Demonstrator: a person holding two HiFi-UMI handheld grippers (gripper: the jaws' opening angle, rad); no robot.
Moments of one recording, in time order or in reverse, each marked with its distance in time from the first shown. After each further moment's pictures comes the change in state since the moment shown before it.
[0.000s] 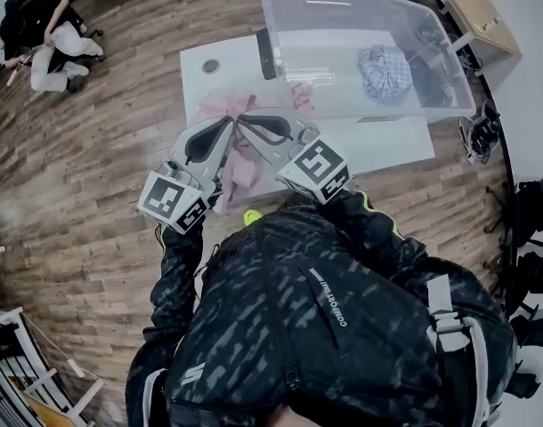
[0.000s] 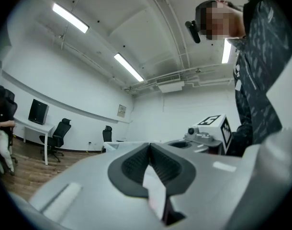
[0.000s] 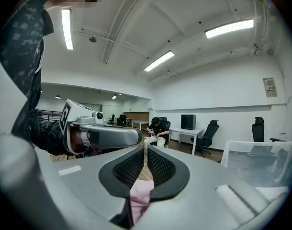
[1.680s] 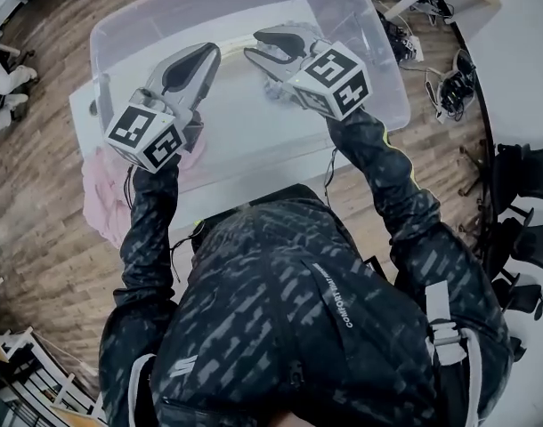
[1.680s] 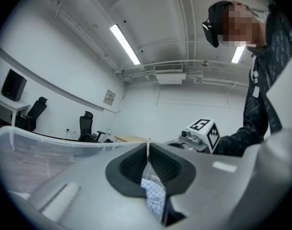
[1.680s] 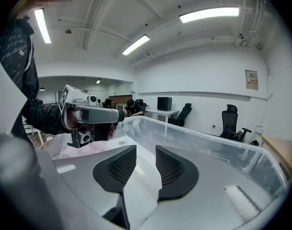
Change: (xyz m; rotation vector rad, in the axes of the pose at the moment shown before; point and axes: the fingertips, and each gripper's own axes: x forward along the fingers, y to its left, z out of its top) left arm 0.422 -0.057 -0.043 -0.107 0.086 -0.153; right arm -0.206 -0.412 -0.102 0.056 0.237 -0.136
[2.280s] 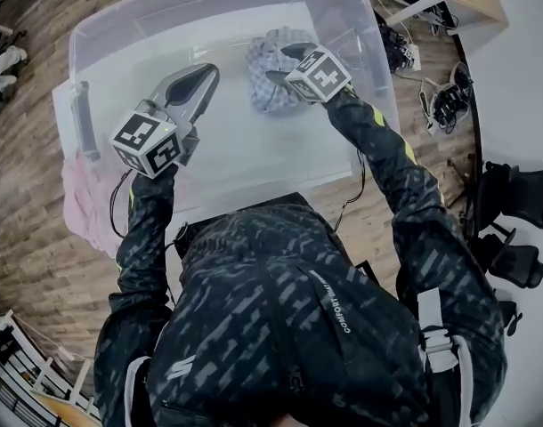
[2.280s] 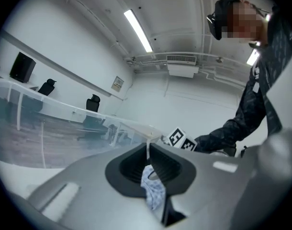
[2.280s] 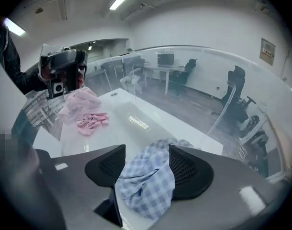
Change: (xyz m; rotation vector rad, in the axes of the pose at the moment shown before) left arm 0.035 0.028 -0.078 -0.137 0.126 0.045; right arm 0.039 -0.088 -0.188 0.026 0.539 0.069
